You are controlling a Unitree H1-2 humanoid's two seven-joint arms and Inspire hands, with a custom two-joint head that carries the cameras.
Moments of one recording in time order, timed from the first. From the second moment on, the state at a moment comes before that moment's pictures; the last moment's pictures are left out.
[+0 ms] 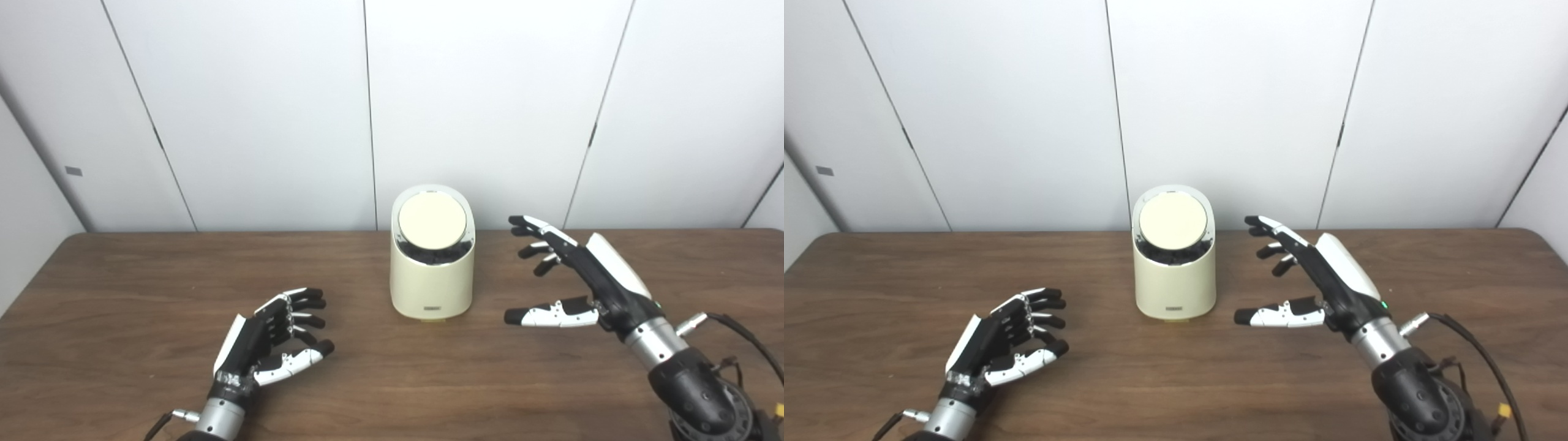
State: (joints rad) left arm -0.11 0.18 0.03 0.07 -0.06 -0.18 -0.18; right arm -0.25 -0.27 -0.02 -0.19 -0.32 0.03 0.28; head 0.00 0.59
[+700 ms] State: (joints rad) left arm -0.12 0.19 0.03 0.04 -0.08 -0.18 -0.21; right arm -0.15 -0.25 0.00 -0.08 -0.21 -0.06 0.19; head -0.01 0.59
